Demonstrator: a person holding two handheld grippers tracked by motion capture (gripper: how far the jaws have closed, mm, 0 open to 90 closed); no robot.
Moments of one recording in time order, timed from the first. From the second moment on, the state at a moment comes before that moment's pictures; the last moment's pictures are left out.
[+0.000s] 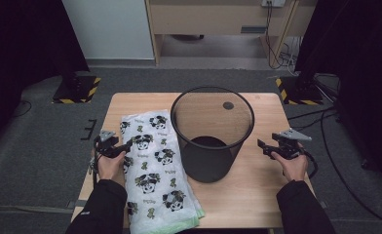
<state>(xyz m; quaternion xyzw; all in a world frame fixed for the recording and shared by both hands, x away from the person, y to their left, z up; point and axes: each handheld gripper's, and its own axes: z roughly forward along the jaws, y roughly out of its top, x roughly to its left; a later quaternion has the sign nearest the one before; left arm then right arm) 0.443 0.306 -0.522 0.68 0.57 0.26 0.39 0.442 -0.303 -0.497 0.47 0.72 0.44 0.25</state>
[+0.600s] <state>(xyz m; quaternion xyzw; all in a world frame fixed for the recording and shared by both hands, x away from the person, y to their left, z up) 0.439 0.277 -0.534 0.72 0.55 0.27 0.32 0.444 -0.306 -0.499 0.48 0.71 0.44 0.25</state>
